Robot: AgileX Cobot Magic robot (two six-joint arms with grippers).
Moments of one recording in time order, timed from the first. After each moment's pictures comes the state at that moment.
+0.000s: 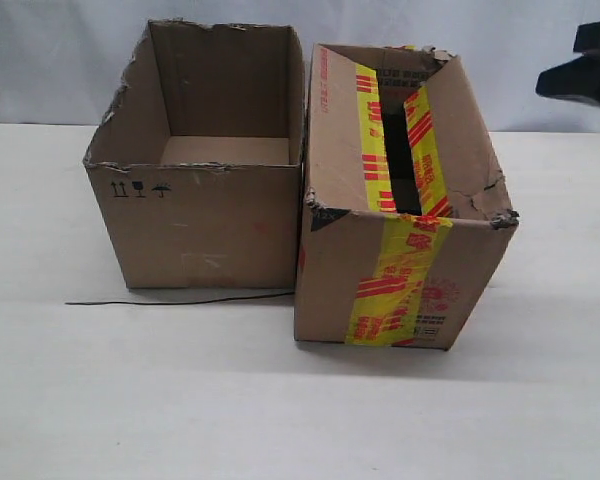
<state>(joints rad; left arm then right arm) -0.02 0.00 0.00 0.20 0.32 -0.13 -0.10 1.54 -1.11 1.19 0.83 -0.98</state>
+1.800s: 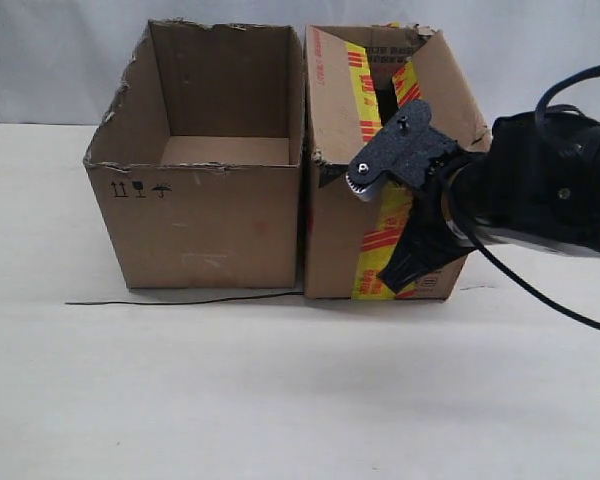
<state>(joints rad) -0.02 0.00 0.00 0.20 0.32 -0.13 0.81 1.56 -0.93 -0.88 0.64 0.50</state>
